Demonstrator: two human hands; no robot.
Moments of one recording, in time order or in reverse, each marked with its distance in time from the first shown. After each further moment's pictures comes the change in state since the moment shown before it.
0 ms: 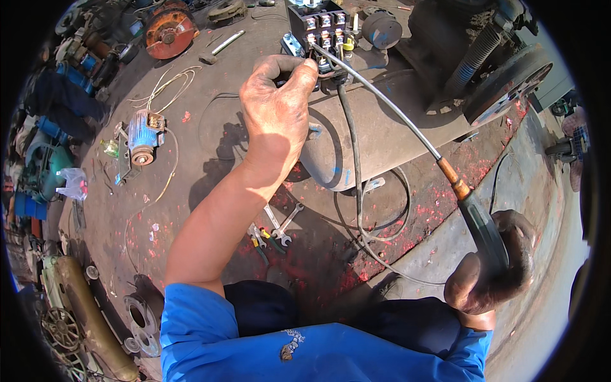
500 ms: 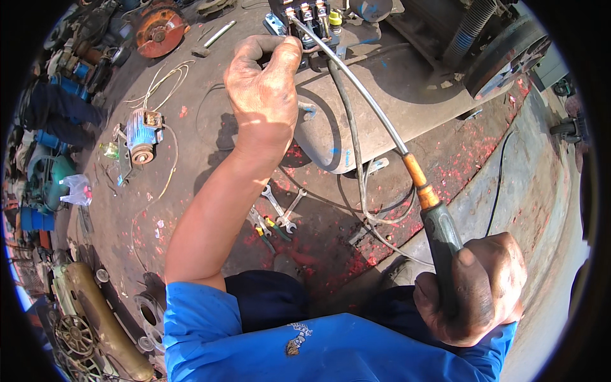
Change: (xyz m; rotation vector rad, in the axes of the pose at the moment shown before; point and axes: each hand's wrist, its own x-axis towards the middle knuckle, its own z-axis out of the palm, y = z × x) left_hand 0.001 -0.014 -0.003 0.040 -0.005 0.097; right_hand 0.016 -0.060 -0.012 -0.141 -0.371 -0.006
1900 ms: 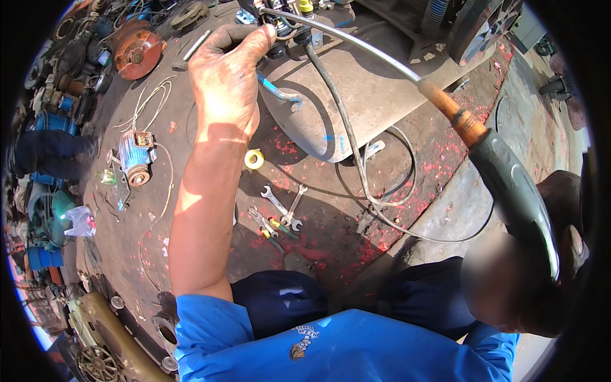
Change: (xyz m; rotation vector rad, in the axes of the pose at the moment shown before) left_hand 0.017 0.009 -0.018 -0.086 -0.218 -0.129; right_hand -0.015 0.005 -0.006 0.098 0.360 0.239
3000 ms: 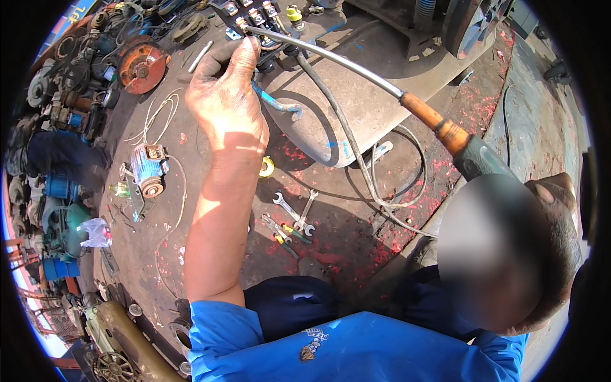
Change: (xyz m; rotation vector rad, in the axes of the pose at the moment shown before) left_hand -0.006 -0.011 0.011 -0.027 0.212 0.094; right_hand 0.021 -0.011 -0.009 -0.342 -0.514 -0.062
